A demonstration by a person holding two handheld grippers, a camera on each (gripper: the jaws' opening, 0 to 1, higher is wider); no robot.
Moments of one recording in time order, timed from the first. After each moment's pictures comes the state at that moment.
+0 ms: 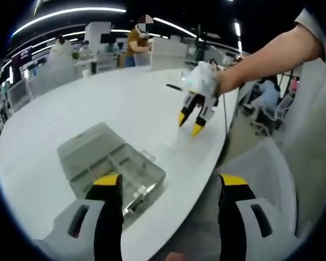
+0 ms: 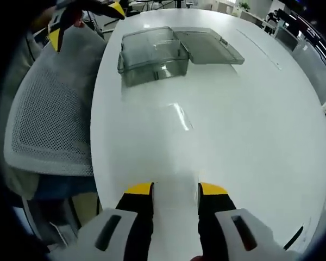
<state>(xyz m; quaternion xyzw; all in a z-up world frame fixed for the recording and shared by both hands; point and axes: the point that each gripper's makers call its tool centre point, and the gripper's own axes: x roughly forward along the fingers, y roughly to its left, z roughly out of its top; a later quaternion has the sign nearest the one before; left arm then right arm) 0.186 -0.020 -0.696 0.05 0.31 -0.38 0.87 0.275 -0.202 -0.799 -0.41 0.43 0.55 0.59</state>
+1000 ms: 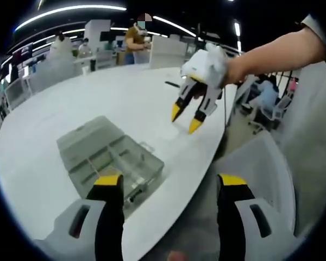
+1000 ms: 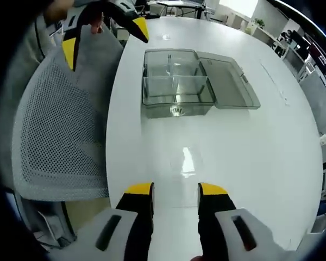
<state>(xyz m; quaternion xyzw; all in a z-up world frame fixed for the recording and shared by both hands) 0.174 -0.009 -0.701 0.04 0.31 -0.38 0.87 0.254 -0.145 -0.764 -0.45 0.37 0.57 0.58</state>
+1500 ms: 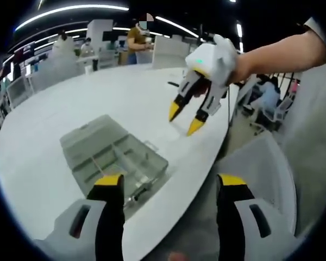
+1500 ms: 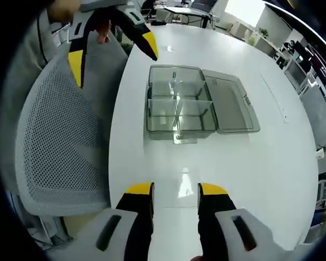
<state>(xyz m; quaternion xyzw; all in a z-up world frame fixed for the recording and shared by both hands) 0.178 -0.003 -0.701 0.04 0.31 -0.37 0.87 0.251 -0.114 -0.748 -0.45 0.33 0.59 0.58</state>
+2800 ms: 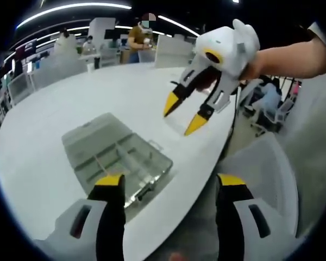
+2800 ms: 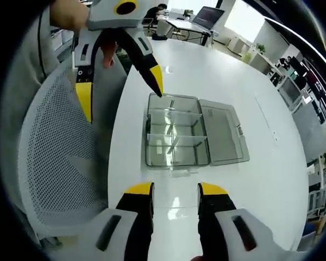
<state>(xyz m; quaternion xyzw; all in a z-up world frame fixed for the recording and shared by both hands) 0.185 0.001 -0.704 0.03 0.32 -0.37 0.87 0.246 -0.074 -0.718 -0.45 0.27 0.60 0.61</state>
